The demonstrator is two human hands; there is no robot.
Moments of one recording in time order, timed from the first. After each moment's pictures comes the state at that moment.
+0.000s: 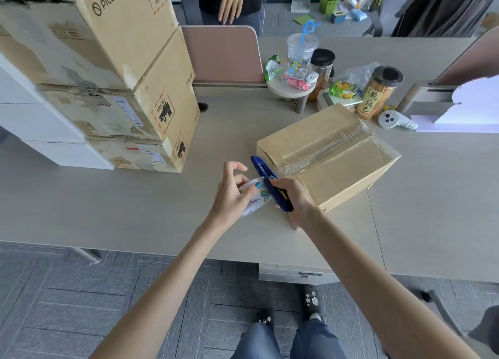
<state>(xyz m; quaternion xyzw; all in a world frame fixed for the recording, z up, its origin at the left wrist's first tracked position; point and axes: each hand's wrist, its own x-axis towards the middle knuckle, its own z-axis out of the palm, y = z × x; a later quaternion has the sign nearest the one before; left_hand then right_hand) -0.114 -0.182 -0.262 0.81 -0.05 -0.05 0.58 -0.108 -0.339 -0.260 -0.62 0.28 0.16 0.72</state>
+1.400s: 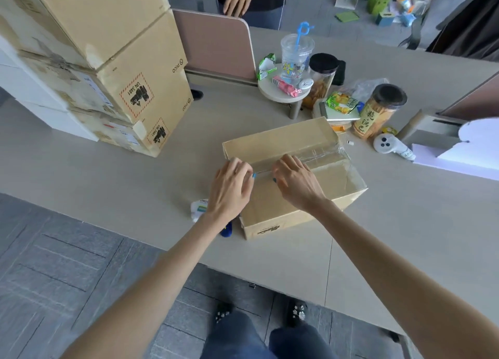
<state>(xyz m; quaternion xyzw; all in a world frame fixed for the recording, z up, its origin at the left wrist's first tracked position) -0.069 -0.313 -0.303 0.96 -0.08 0.17 0.22 -0.021 -0.505 -0.296 -0.94 -0.27 -0.04 0.19</state>
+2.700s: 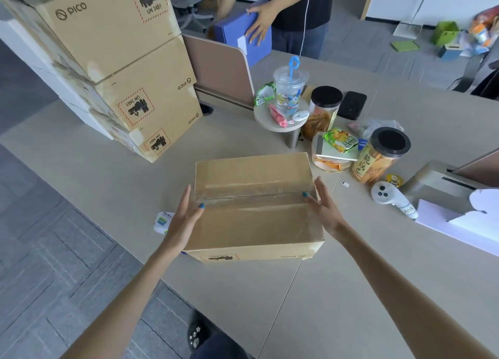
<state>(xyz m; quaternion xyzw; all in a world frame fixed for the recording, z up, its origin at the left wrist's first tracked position) -0.085 -0.359 -0.315 0.79 0.27 0.02 0.55 0.080 -0.664 -0.326 -0.77 -0.06 0.26 0.57</state>
